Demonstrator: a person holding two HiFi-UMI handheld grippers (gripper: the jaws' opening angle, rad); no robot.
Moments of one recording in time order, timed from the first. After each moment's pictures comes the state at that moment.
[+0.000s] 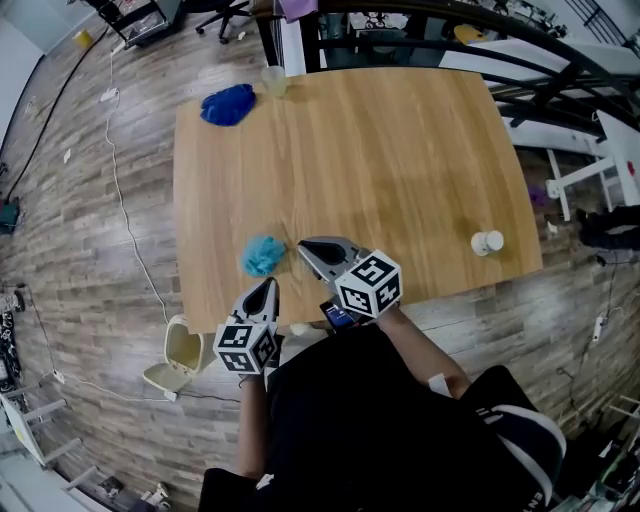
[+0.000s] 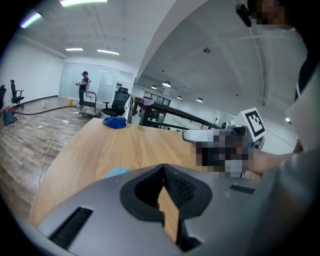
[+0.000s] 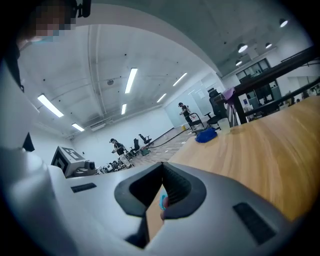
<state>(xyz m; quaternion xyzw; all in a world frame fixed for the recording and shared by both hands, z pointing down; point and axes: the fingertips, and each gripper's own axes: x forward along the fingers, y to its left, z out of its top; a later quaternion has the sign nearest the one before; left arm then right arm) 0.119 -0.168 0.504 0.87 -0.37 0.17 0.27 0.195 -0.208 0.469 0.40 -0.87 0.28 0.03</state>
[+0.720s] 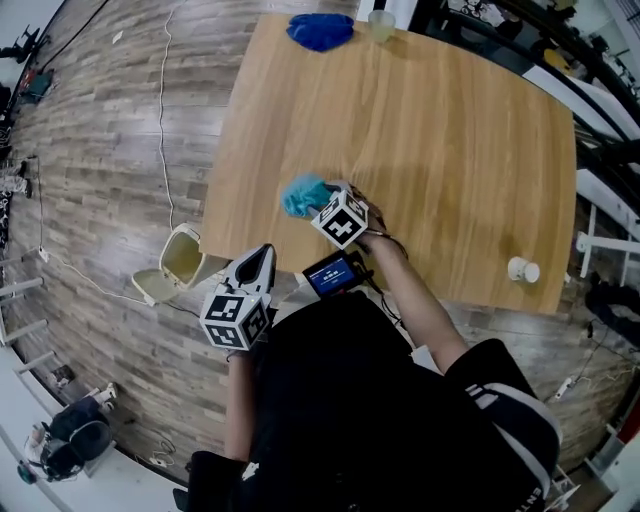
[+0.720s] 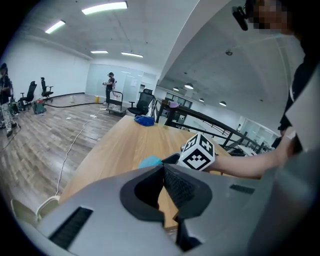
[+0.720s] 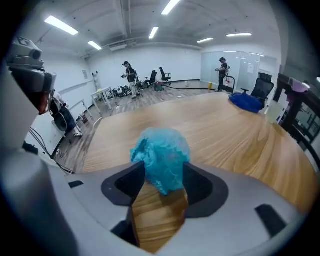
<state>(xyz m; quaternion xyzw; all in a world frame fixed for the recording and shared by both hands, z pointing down) 0.015 -0.144 0.503 0.80 -0.48 0.17 0.31 0.089 -0.240 0.658 0.24 -0.85 0.16 0.43</state>
